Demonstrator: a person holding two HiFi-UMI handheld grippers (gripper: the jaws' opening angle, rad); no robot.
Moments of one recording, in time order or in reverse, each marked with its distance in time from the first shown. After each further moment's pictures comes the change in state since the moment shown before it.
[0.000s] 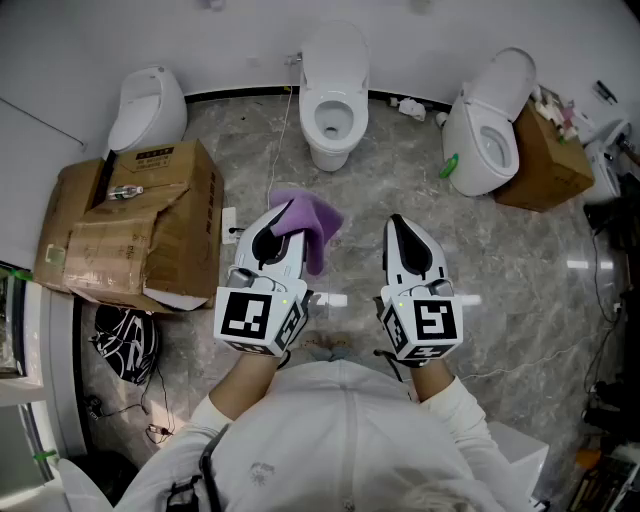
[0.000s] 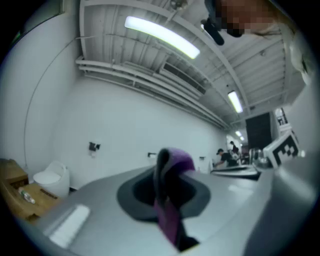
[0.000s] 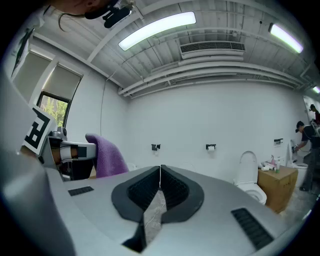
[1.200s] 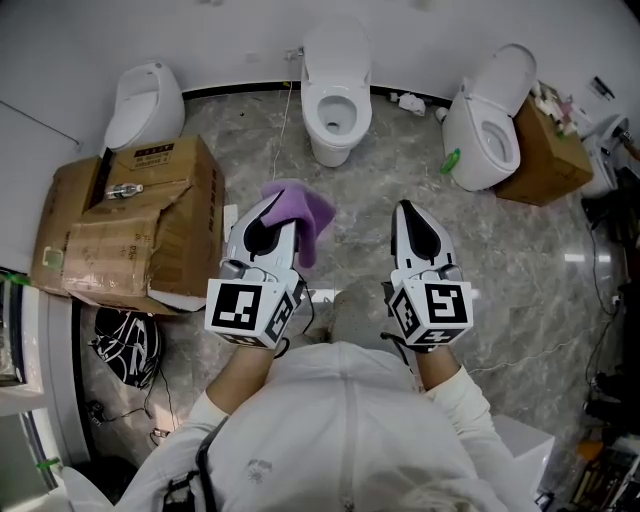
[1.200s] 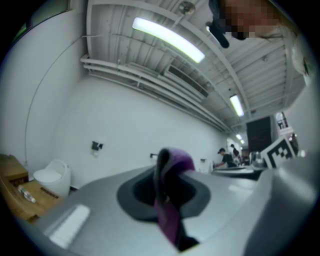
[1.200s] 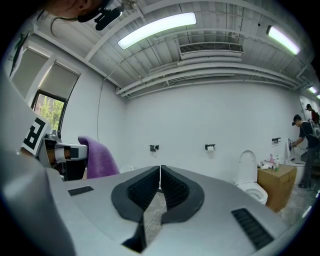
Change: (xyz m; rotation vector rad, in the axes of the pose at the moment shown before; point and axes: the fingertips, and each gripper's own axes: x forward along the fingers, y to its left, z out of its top) left arm -0.013 0.053 -0.006 -0.028 -0.020 0.007; right arm 0.028 0.018 -0.005 0.016 -0.017 -0.026
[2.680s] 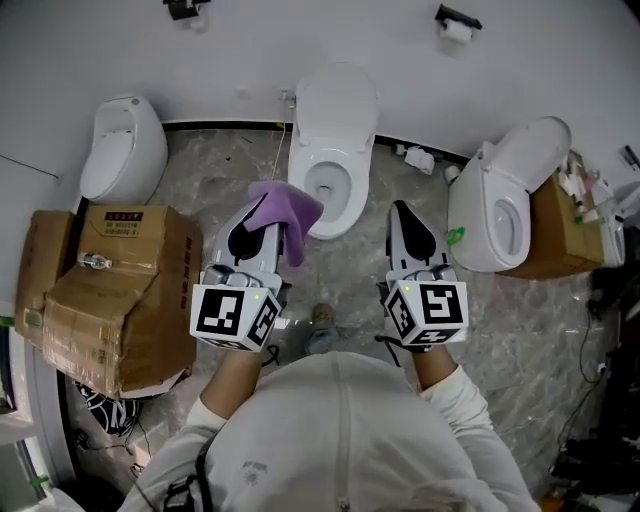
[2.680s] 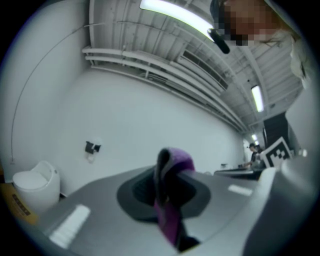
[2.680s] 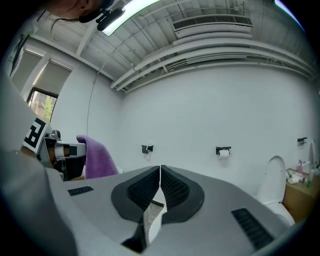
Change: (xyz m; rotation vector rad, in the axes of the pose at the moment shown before) left arm 0.393 0.150 -0.004 -0.007 -0.055 0.098; right arm 0.394 -0.198 0.028 -0.039 -0.006 0.106
